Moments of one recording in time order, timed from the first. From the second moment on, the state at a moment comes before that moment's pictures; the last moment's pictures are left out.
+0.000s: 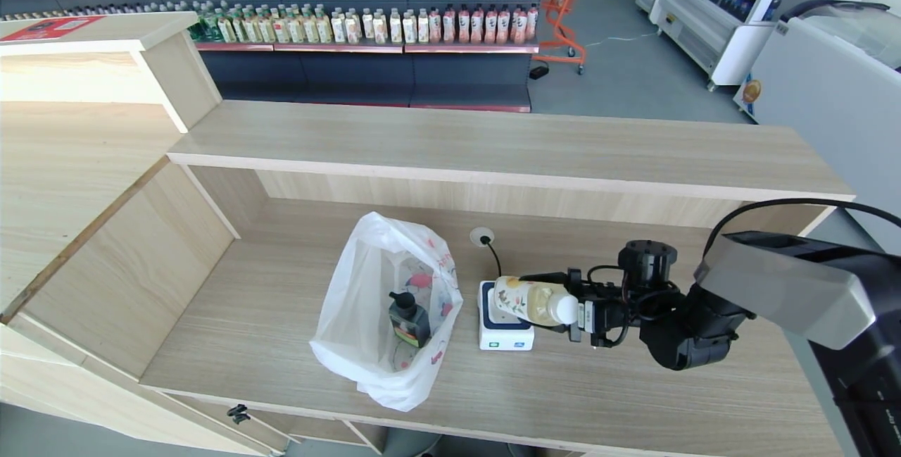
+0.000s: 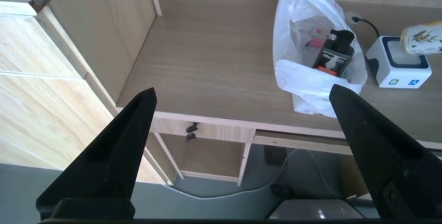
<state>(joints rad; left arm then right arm) 0.00 0.00 0.00 0.00 0.00 0.00 0.21 2.50 -1.05 -1.22 1.13 -1.24</state>
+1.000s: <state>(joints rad) 0.00 0.00 0.00 0.00 0.00 0.00 0.34 1.98 -0.69 -1.20 0.54 -0.06</state>
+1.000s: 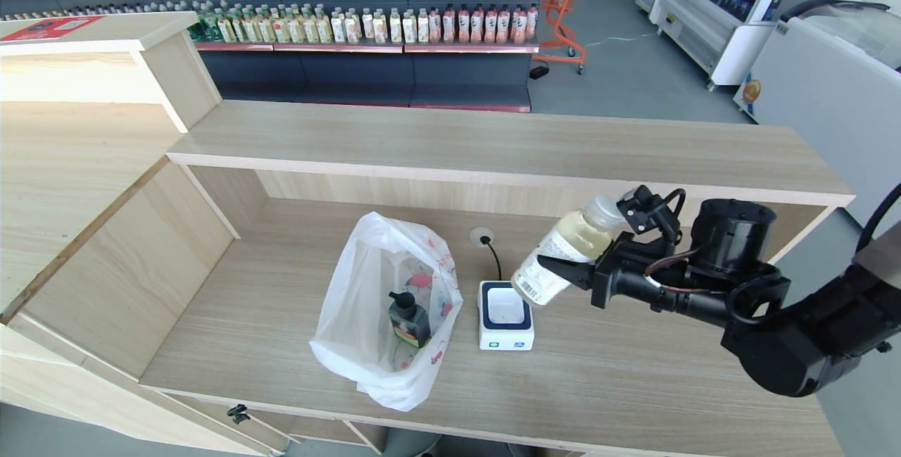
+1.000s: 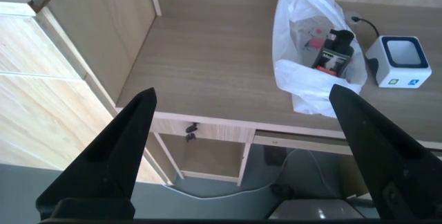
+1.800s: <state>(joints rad) 0.00 0.00 0.00 0.00 0.00 0.00 0.52 2.40 -1.12 -1.20 0.39 -0.13</state>
